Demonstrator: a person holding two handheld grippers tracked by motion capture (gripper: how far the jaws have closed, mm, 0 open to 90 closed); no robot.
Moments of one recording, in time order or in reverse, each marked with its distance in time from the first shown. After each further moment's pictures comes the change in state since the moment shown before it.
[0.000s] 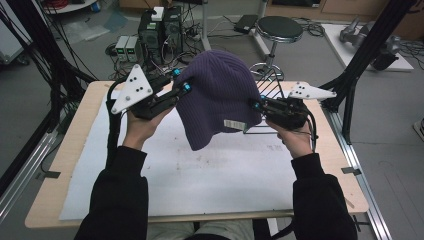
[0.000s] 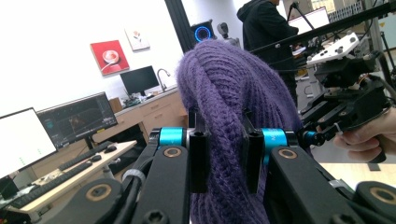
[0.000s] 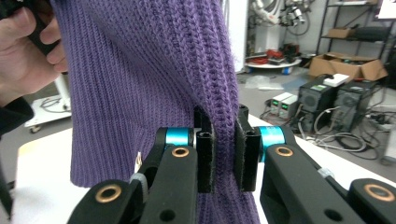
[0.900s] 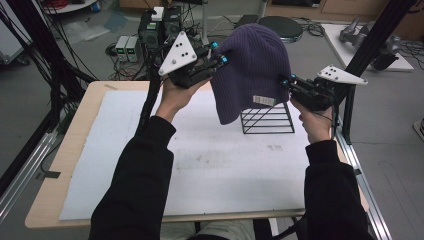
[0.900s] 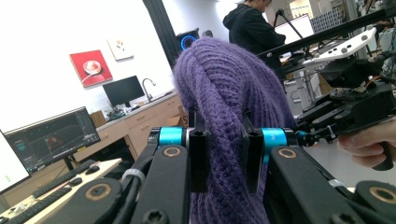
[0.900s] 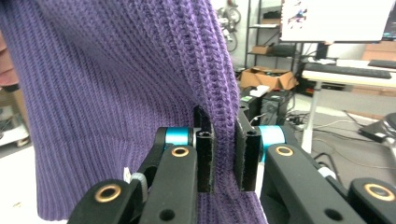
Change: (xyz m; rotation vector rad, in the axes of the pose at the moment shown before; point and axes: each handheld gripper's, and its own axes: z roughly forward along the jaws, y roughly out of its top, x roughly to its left) left arm 0.015 0.010 0.095 -0.028 -0.071 0.014; right arm -0.049 0.023 -0.033 -0.080 -0.271 0.013
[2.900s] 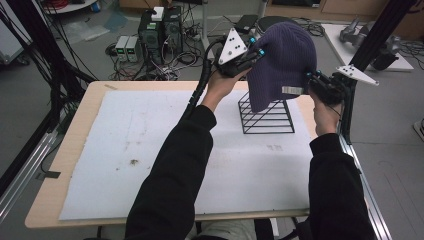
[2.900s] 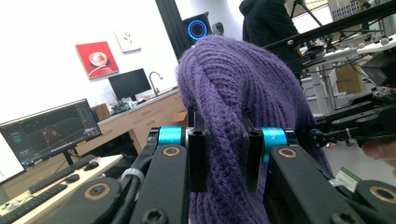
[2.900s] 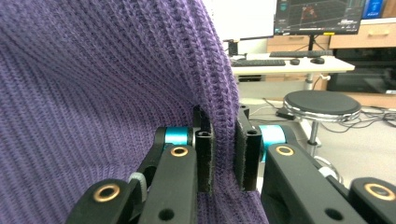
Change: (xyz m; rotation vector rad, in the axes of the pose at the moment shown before) left arm -0.005 -0.048 0.114 0.020 0.049 -0.010; right arm -0.073 -0.023 0.001 -0.039 -0.328 0.080
